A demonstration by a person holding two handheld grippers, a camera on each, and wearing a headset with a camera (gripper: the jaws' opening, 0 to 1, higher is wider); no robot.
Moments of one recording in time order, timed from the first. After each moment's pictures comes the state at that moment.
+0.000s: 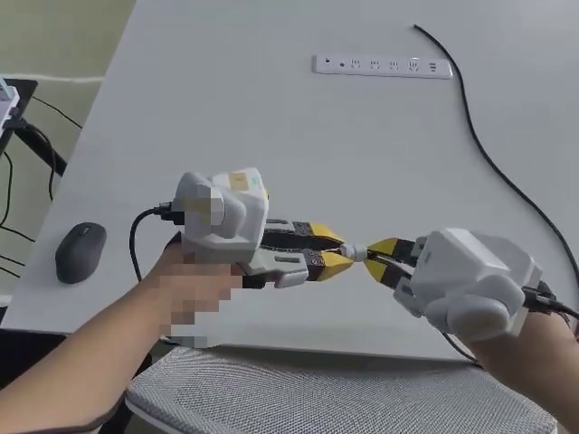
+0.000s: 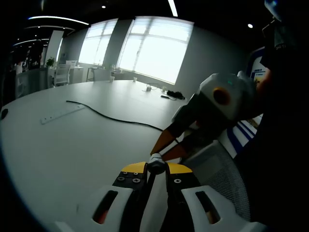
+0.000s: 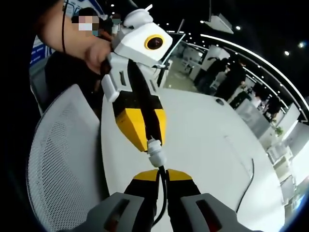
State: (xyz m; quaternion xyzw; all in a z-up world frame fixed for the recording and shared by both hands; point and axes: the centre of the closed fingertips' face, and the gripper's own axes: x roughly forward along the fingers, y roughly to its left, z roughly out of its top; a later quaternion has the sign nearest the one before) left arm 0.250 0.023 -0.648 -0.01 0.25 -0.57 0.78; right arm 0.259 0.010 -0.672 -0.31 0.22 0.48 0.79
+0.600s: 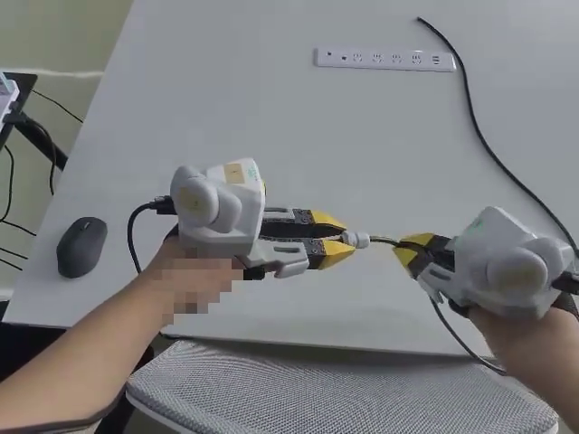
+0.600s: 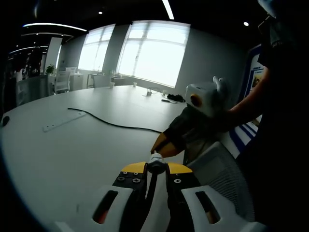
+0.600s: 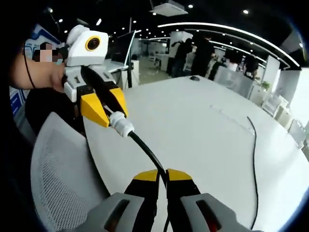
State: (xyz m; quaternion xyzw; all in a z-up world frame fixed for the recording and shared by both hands) left arm 0.258 0.025 -0.642 0.00 0.22 -0.57 0.79; right arm 0.282 -0.039 -0.699 -0.15 0.31 0.38 0.86
